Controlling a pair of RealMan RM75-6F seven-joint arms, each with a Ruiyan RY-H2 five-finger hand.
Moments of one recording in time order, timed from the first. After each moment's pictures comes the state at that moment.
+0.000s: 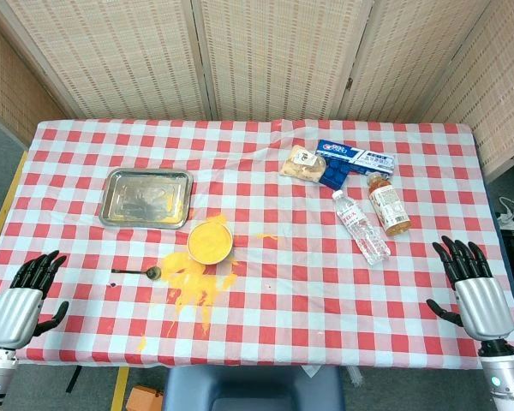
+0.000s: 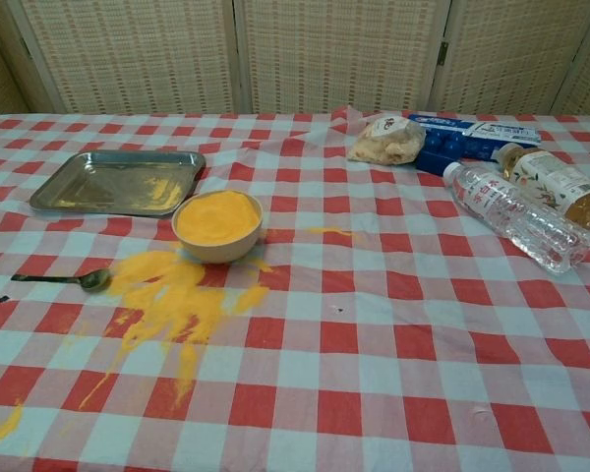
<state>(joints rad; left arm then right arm) -0.14 -1.15 -0.02 -1.57 1.55 1.44 0.01 0.09 -1.19 0.04 -1.54 -1.59 1.51 -0.06</state>
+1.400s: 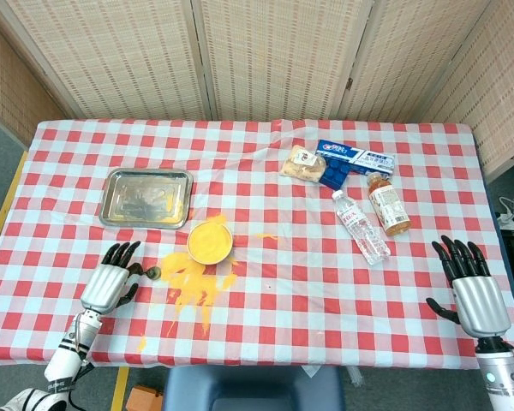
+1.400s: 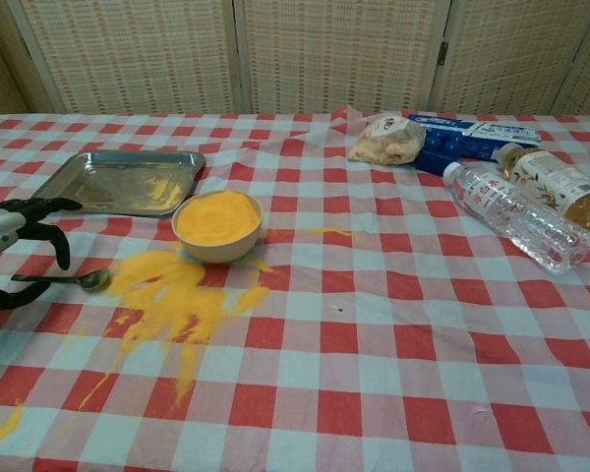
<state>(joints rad) -0.38 -1.57 -0.08 -1.20 1.49 1.18 0.15 0.09 -1.21 0.05 -1.52 -1.55 1.49 -0.10</state>
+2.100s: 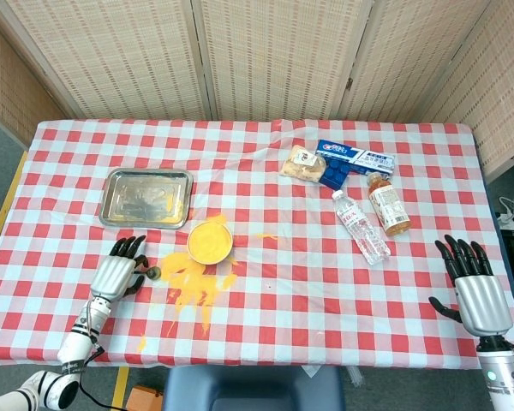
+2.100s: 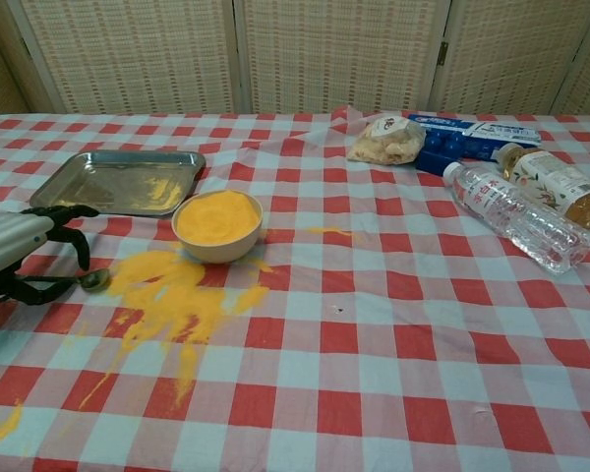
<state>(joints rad) -0.45 -1.66 -0.09 -1.03 1.43 1.08 0.07 0.09 -1.21 0.05 -1.52 -1.53 1.49 -0.11</state>
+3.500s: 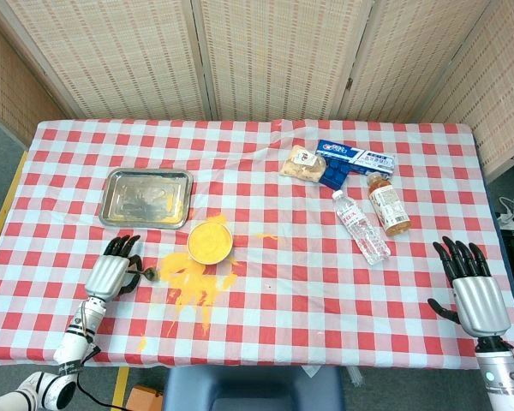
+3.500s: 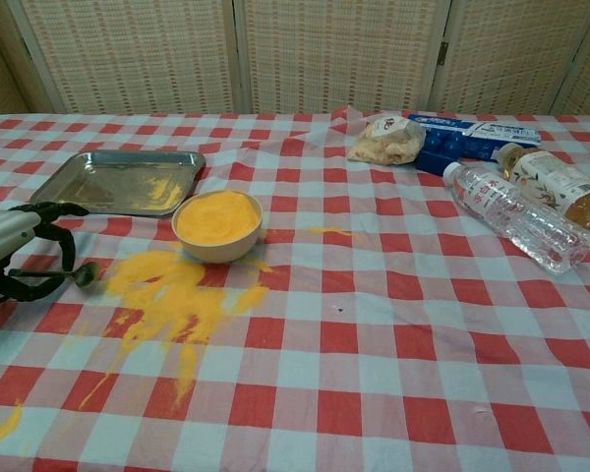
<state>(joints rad) -0.45 -1.67 -0.07 -0.98 1.42 1.13 -0.02 0.09 -1.21 0.05 -1.53 -1.53 1.47 -0.13</state>
